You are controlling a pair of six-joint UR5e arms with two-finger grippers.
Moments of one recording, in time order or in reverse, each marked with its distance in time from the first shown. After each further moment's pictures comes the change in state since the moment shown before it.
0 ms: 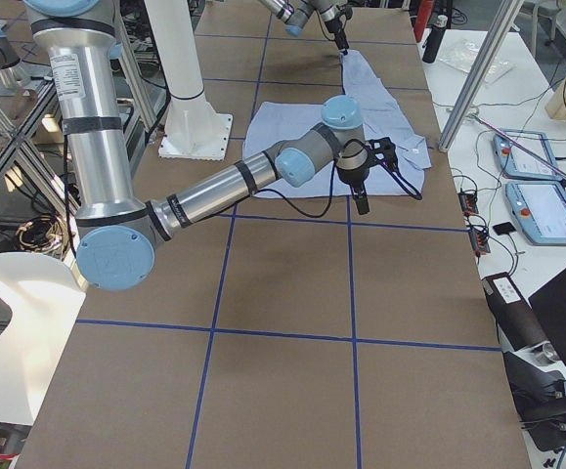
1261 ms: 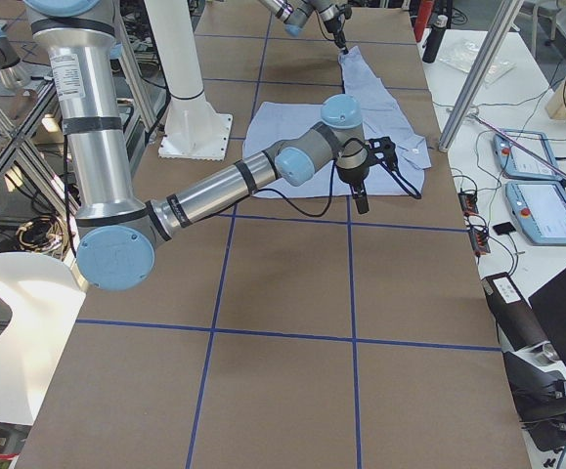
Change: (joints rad) left arm -0.002 0.006 -0.095 0.031 -0.077 0.003; right arm 0.000 0.000 0.004 0.000 0.000 0.012
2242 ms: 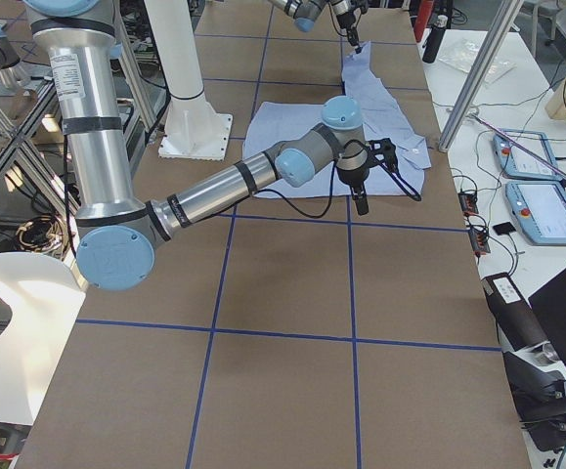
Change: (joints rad) left arm 0.134 -0.382 -0.277 0.723 0.095 -0.185; right arm 0.000 -0.003 -0.006 0.000 0.000 0.002
